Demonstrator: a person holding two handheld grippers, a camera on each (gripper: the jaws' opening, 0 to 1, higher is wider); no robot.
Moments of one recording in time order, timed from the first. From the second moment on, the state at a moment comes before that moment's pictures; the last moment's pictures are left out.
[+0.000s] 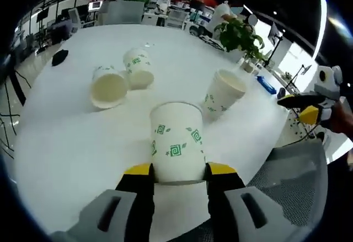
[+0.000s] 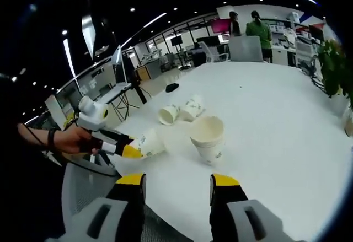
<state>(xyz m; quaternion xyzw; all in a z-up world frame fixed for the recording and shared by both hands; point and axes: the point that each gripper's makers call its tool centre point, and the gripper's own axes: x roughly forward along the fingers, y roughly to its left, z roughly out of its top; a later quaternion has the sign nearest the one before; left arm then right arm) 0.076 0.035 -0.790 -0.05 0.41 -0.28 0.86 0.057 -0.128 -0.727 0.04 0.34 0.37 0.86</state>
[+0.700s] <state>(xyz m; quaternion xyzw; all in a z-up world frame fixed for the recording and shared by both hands) 0.034 -0.019 -0.772 0.00 0.34 -0.45 0.83 0.059 -0.079 -0.729 0.05 0.36 0.46 0.81</state>
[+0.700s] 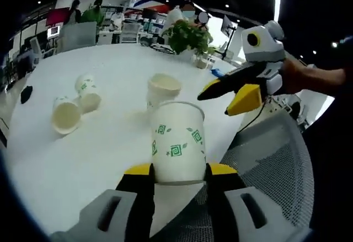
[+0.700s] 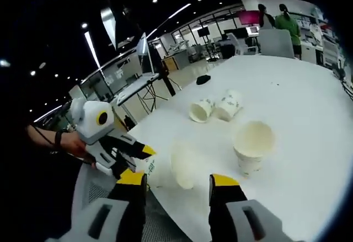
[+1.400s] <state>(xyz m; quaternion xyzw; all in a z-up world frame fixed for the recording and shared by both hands) 0.012 -0.036 -0.777 0.04 0.33 -0.51 0.79 0.018 -0.054 -0.734 0.10 0.39 0.51 0.76</state>
